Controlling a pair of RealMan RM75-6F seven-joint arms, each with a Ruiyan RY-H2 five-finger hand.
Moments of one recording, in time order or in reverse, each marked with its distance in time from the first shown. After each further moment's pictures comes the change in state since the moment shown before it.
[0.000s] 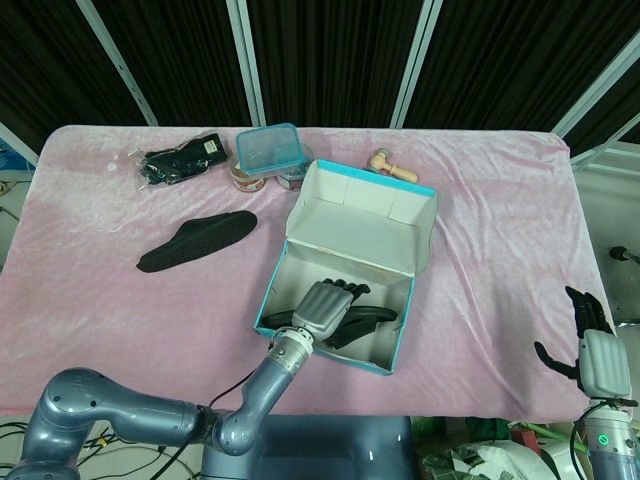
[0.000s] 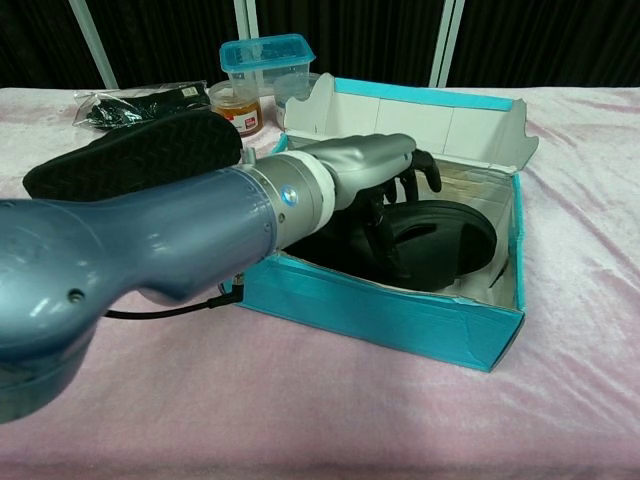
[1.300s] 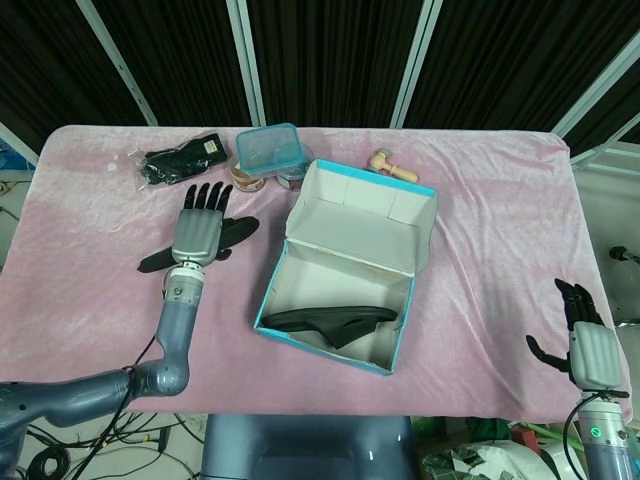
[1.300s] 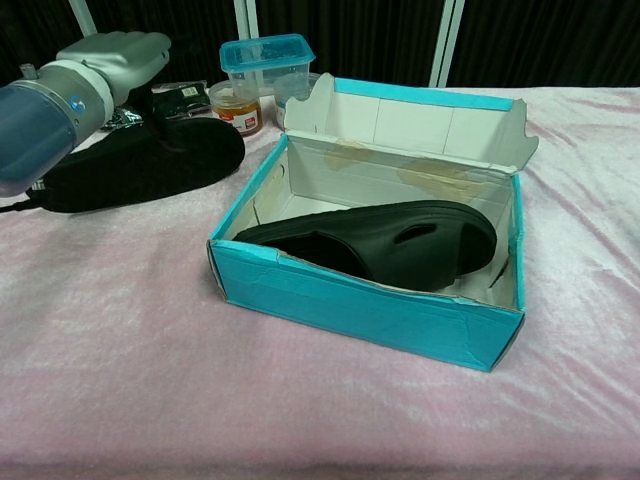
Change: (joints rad) left arm 0.241 0.246 -0.016 0.183 0.170 0.121 -0.047; right arm 0.029 0.013 0.008 -0.044 -0.013 -0.009 -0.052
